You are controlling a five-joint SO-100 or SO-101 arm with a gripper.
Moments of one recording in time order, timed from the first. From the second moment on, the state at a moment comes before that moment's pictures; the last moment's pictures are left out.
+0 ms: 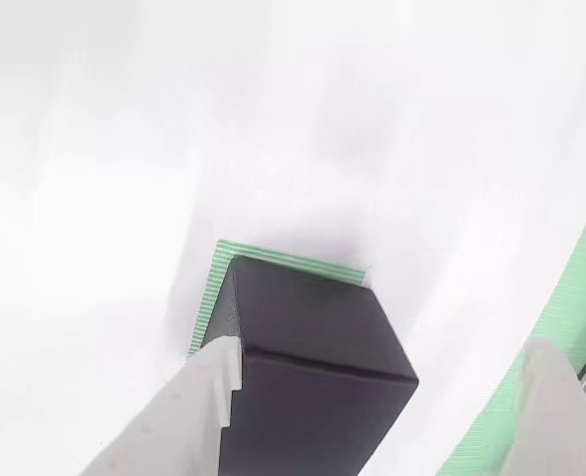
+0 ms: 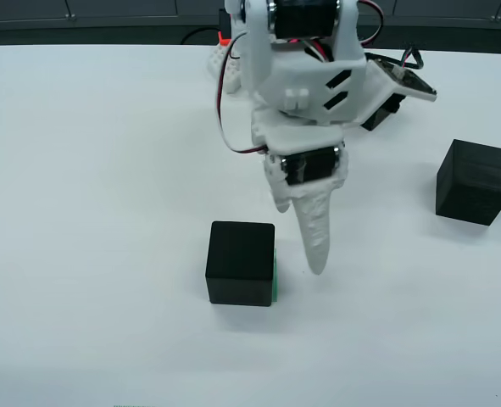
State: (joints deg) arm -12.7 84.9 84.0 85.3 -14.6
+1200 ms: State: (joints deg) arm -47.6 76.8 79.9 88.1 -39.3
